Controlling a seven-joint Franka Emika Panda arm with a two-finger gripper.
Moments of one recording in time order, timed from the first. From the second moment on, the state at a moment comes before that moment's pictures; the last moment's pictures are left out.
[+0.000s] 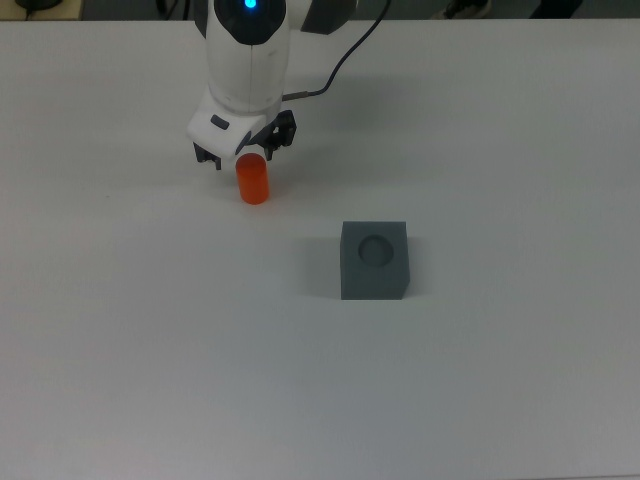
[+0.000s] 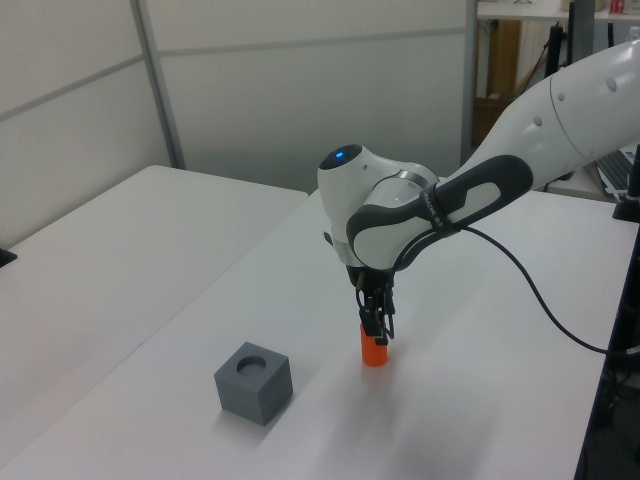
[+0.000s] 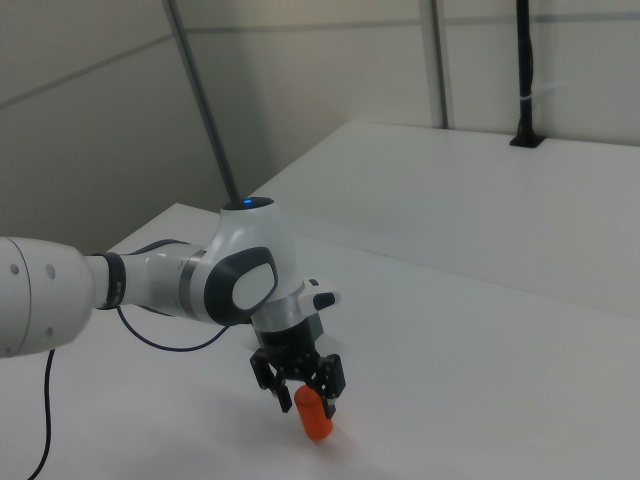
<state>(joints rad) 0.05 0.17 -0.03 -2.01 -0.14 2.06 -0.19</state>
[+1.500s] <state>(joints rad) 0.05 0.20 0.00 -1.92 -0.14 2.06 -0.19</state>
